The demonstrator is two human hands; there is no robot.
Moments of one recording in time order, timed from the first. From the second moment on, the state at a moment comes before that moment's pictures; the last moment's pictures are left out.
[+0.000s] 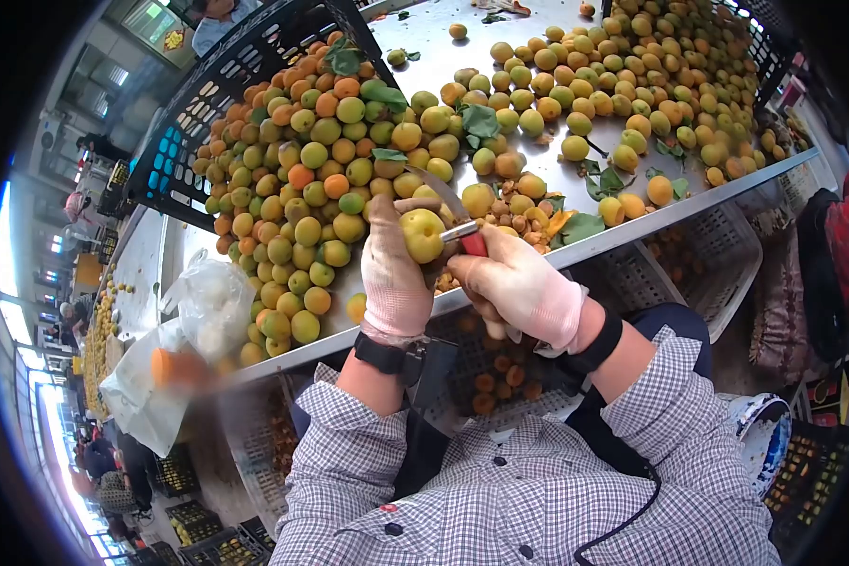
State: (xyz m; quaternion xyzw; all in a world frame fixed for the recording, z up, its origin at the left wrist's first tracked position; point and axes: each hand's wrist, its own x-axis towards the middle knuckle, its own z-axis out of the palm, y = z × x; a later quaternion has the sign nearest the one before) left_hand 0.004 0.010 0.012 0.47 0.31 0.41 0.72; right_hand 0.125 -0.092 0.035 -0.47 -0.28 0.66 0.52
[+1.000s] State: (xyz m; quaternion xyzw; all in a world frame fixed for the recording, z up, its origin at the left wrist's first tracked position) left_hand -0.002 0.019 0.010 0.59 0.26 0.41 0.64; right_hand 0.111 -0.085 0.015 -0.67 -0.52 0.29 0.44
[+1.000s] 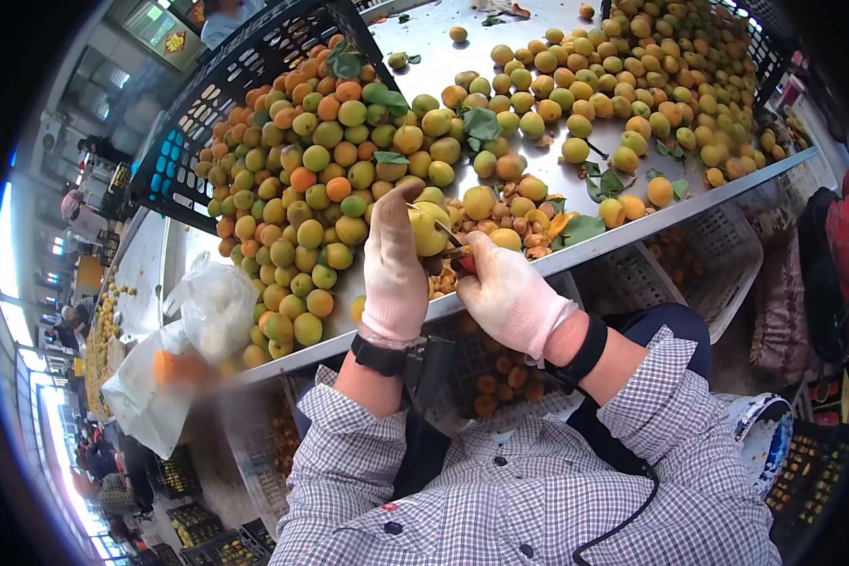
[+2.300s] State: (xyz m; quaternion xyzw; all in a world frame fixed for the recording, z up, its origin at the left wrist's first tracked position) left_hand -0.002 0.011 0.006 0.51 0.24 0.40 0.72; right_hand 0.107 -0.077 -0.007 -0.73 -0.50 0.26 0.38
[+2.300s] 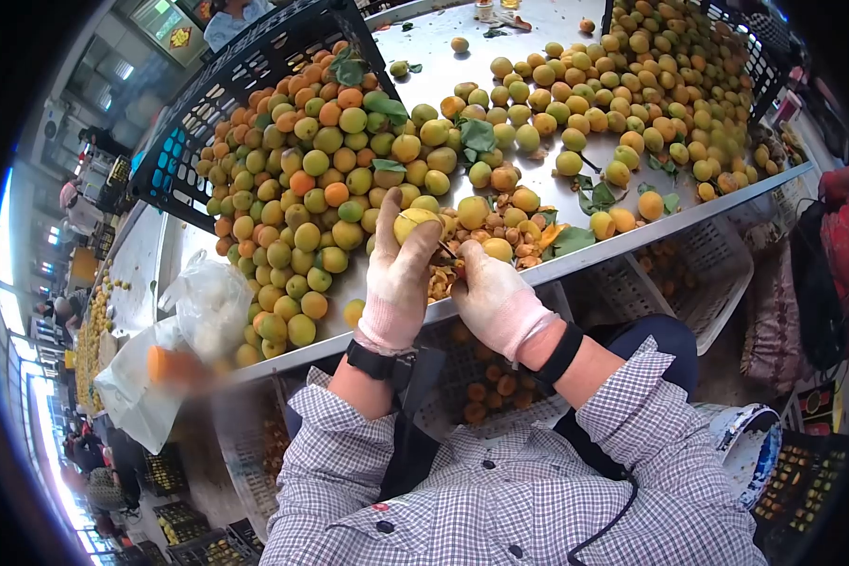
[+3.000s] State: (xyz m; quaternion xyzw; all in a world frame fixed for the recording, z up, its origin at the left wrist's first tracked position) left_hand -0.006 0.023 0.010 0.53 0.23 0.35 0.74; right_hand 0.115 -0.077 -0.008 -0.71 -0.53 0.21 0.42
